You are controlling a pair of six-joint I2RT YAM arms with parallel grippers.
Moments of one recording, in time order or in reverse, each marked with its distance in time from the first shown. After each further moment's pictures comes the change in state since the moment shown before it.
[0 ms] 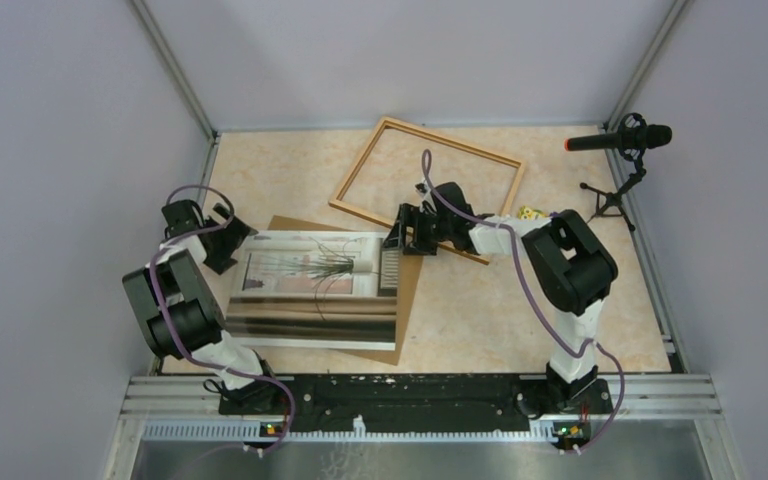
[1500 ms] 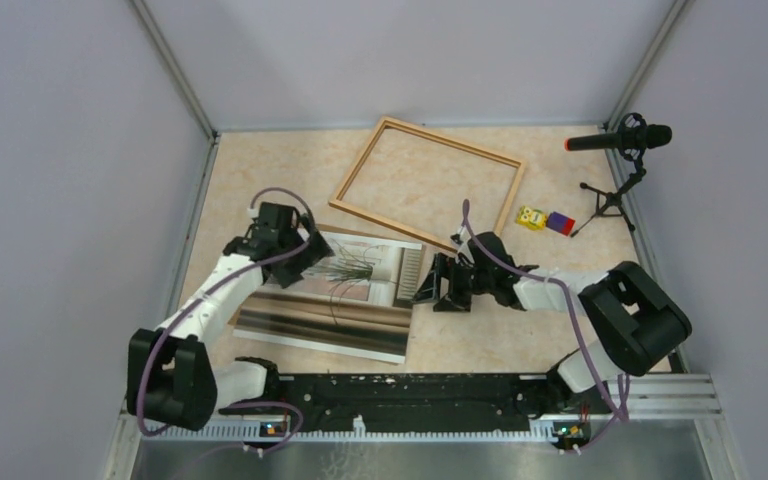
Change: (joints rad) left arm -0.599 -0.369 -0.057 -0.352 -0.320 -0.280; right arm -0.009 -0.430 -0.532 0.008 -0.058 0.117
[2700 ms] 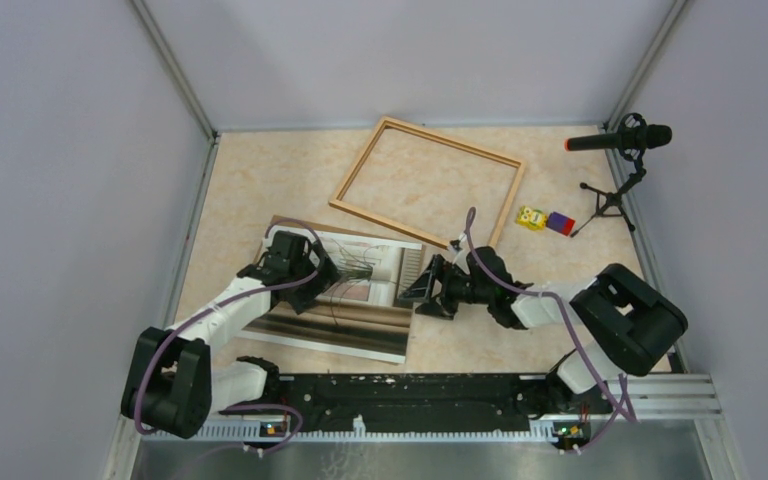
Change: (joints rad) left arm -0.173 -0.067 -0.290 0.210 0.091 -0.132; right arm 0.126 -0.002 -0.159 0.447 0.042 0.377
